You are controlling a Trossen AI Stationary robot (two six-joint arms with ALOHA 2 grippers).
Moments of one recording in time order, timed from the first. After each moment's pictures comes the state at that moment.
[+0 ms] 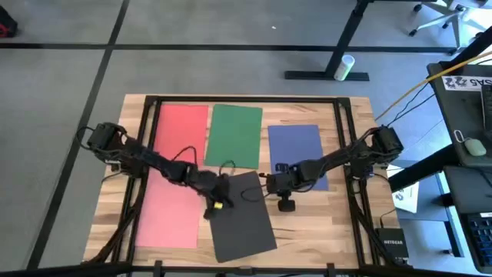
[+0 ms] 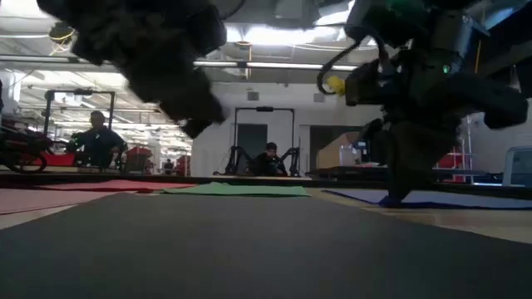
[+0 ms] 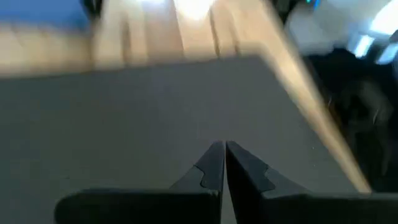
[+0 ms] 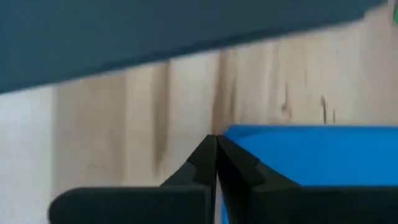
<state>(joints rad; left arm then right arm) -0.31 1.62 0.74 0.22 0.11 -0.29 0.28 1.71 0.92 -0.45 -0.02 0.20</state>
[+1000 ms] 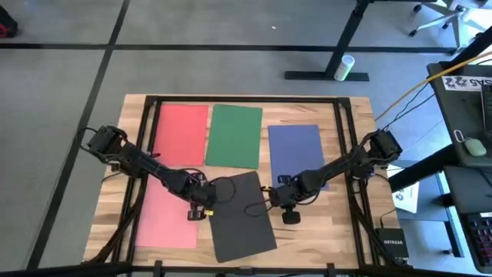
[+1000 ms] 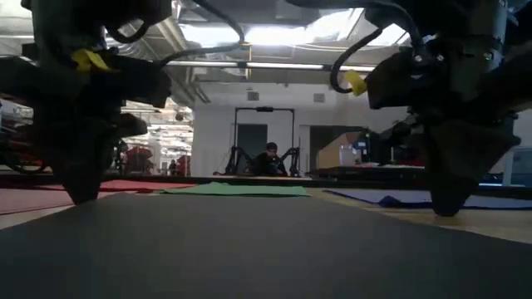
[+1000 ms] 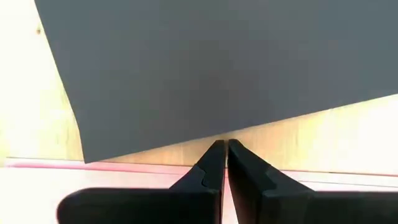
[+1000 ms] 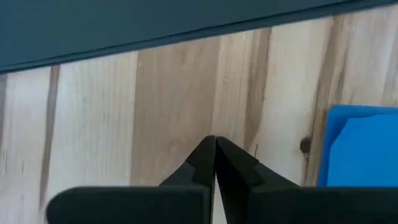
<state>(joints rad) -0.38 1.69 0.88 -0.56 -0.10 -0.41 0.38 1.76 0.93 -0.45 -0.07 0.30</state>
